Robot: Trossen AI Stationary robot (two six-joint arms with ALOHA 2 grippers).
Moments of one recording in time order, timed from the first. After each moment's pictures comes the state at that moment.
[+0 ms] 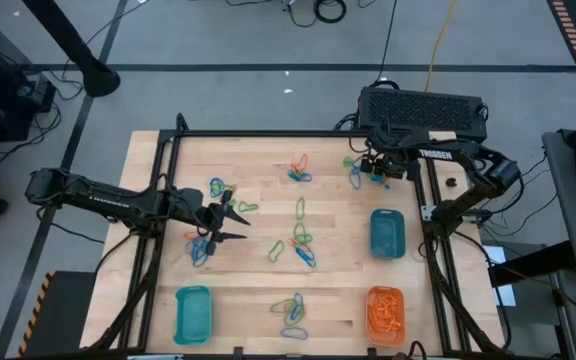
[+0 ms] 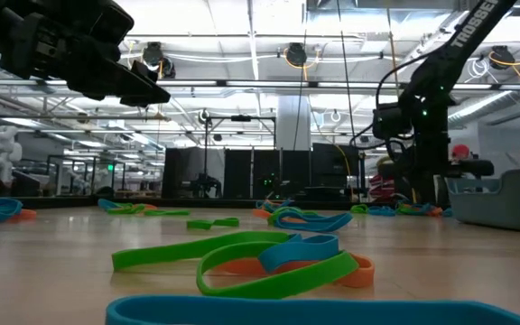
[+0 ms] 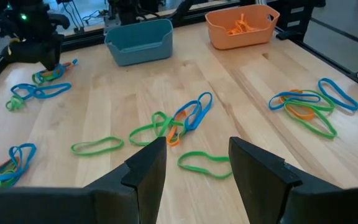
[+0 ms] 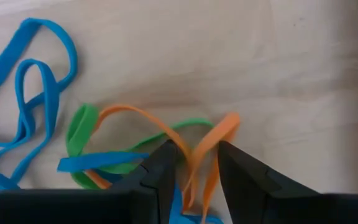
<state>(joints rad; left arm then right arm) -0.04 0.96 0.33 0.26 0.18 0.20 -0.85 1.54 0.74 -0.64 0.19 0.96</state>
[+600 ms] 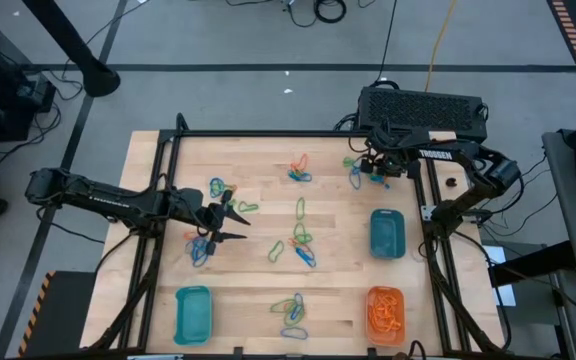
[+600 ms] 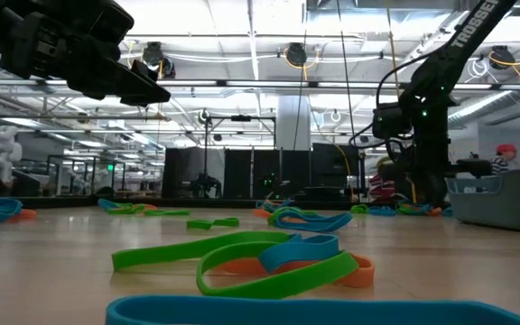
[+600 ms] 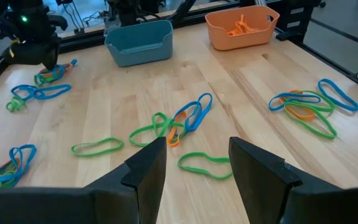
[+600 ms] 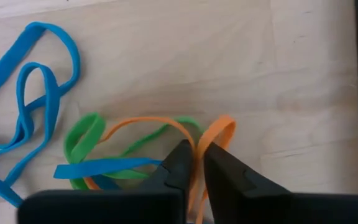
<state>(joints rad) -0.04 0.96 0.33 0.27 0.18 0.20 -0.85 1.54 0.74 -0.63 0.21 0.90</state>
